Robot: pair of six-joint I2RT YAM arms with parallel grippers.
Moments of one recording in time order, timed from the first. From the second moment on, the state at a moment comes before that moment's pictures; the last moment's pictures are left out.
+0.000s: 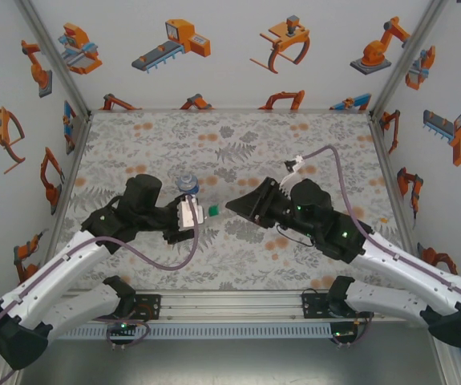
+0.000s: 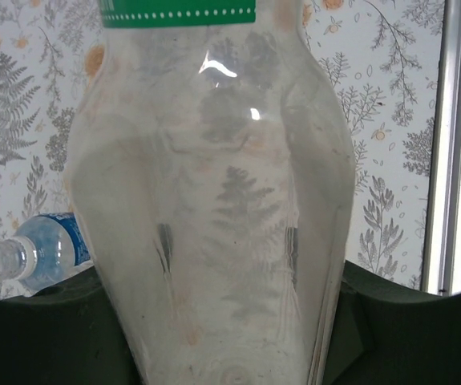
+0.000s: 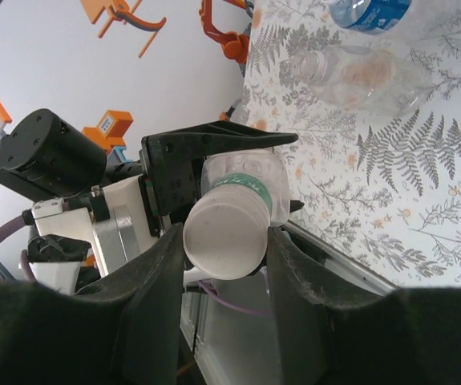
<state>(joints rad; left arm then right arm) -0.71 0.91 0.84 -0.61 0.48 0.74 0.98 0.91 0.90 -0.25 0.02 1.17</state>
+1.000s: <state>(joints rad) -0.72 0.92 0.85 -0.64 0.74 0.83 0.97 0.92 1.06 -0.36 -0.58 -0.28</state>
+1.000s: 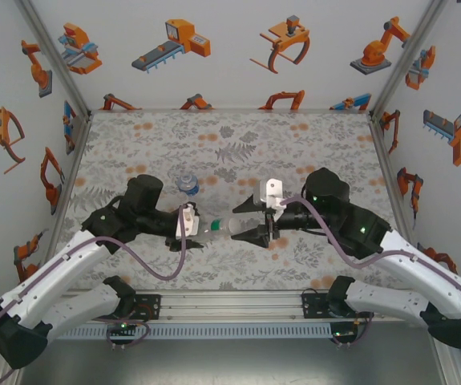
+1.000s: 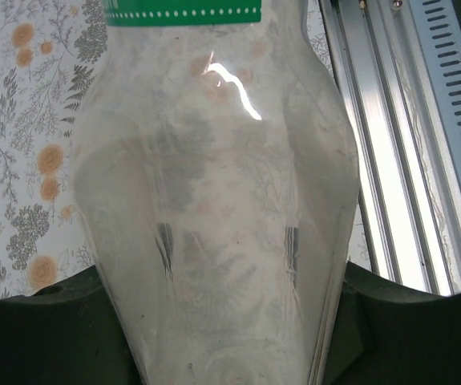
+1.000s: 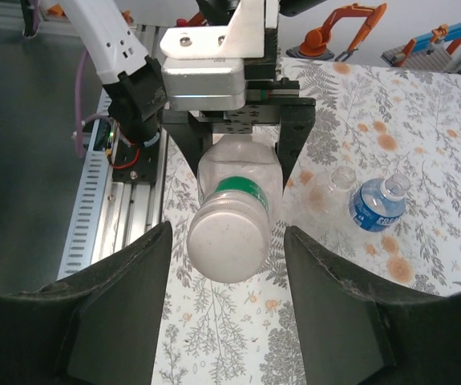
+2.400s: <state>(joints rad) -0.70 0.92 0.85 -0.56 0.58 0.68 1.00 0.91 0.89 -0.05 -0.13 0.47</state>
